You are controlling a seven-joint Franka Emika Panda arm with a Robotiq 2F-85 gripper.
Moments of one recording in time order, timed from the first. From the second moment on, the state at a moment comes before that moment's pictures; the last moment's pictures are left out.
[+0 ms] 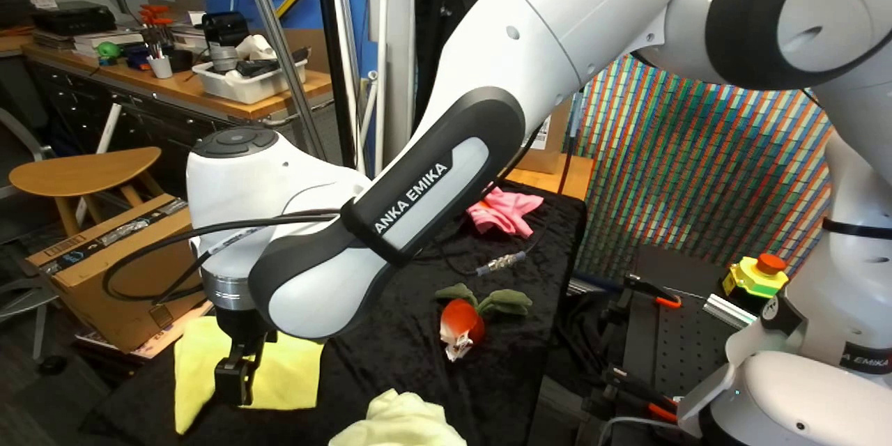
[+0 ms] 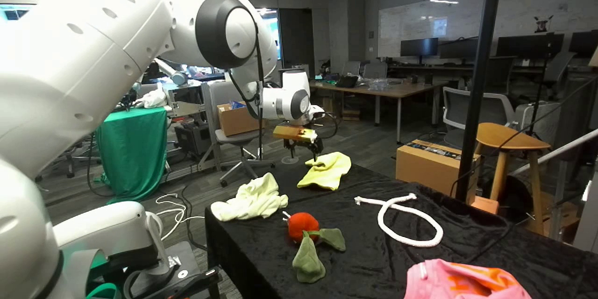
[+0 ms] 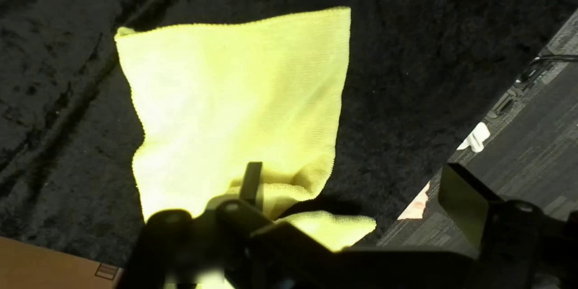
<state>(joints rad) 0.41 0.86 0.18 -1.46 -0.17 2.51 0.06</state>
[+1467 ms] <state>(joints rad) 0.47 1.12 0.05 -1.13 -0.17 2.54 0.11</state>
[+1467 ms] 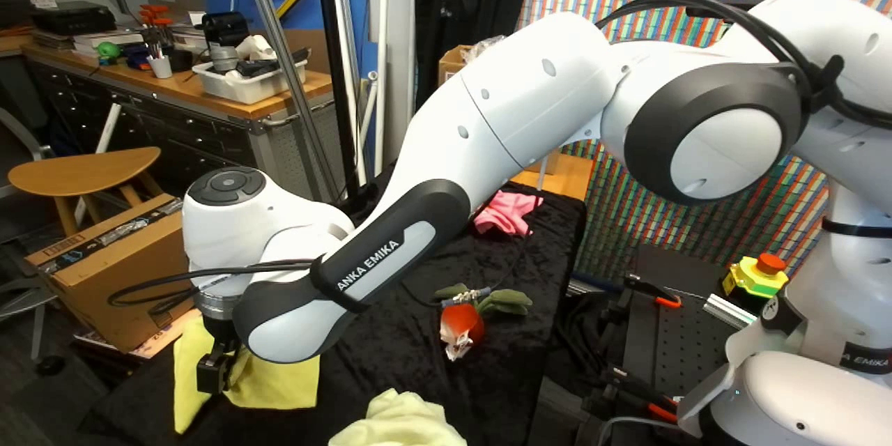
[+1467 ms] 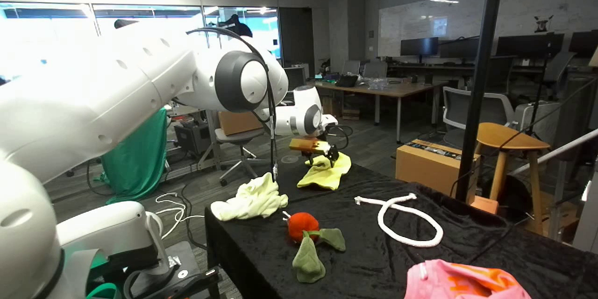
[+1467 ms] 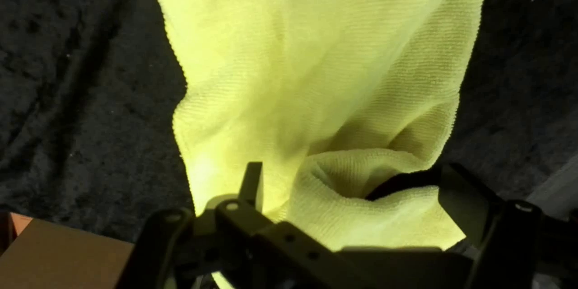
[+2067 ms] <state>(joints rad) 0.48 1.17 0.04 -1.04 -0.17 2.51 0.13</state>
